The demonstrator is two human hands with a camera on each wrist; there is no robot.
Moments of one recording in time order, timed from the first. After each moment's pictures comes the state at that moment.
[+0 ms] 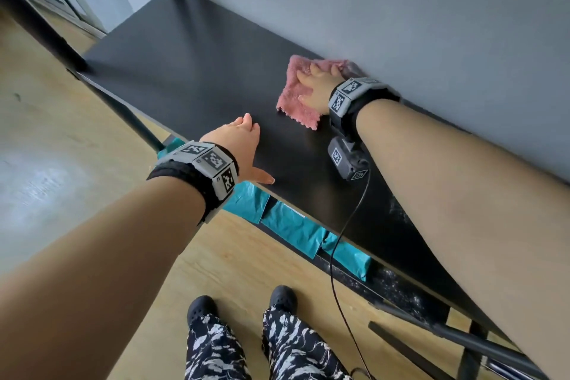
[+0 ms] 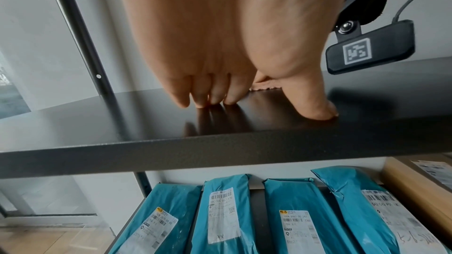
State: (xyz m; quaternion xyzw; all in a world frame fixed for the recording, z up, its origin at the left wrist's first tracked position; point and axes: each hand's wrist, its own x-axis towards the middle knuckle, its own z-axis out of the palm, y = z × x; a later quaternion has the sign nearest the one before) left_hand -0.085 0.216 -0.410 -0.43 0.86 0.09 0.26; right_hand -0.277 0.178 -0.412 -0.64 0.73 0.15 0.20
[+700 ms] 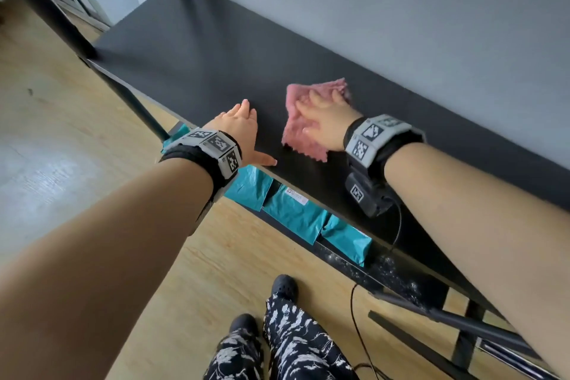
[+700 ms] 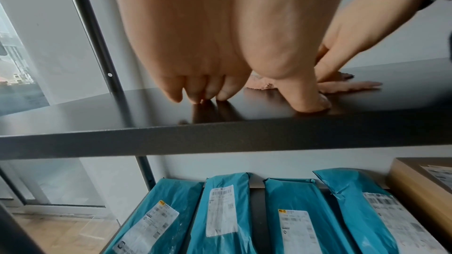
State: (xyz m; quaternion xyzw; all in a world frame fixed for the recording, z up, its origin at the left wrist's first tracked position) left_hand -0.083 0.235 -0.410 -0.47 0.85 0.10 0.22; right_hand -0.272 0.255 -0.429 -0.70 0.67 0.16 0.19
